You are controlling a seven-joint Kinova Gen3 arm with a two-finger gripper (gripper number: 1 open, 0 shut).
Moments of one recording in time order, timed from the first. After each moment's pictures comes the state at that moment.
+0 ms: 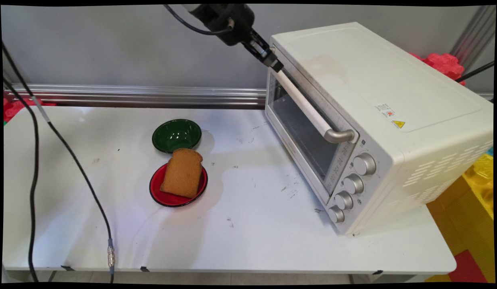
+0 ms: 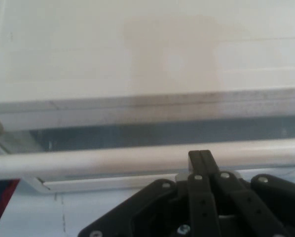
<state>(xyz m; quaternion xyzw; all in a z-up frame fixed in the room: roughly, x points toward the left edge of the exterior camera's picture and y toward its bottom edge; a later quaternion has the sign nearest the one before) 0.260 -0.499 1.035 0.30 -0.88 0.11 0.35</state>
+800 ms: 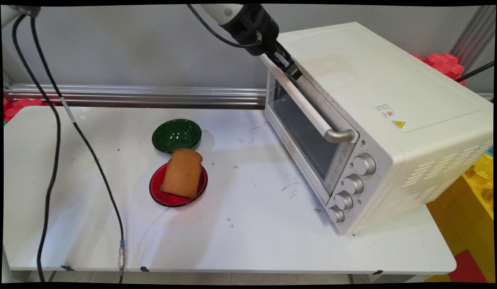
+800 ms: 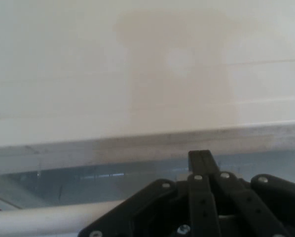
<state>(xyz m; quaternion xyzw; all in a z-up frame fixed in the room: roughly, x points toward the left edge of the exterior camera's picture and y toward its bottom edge) 0.222 -0.529 1.008 0.29 -0.88 0.11 0.35</state>
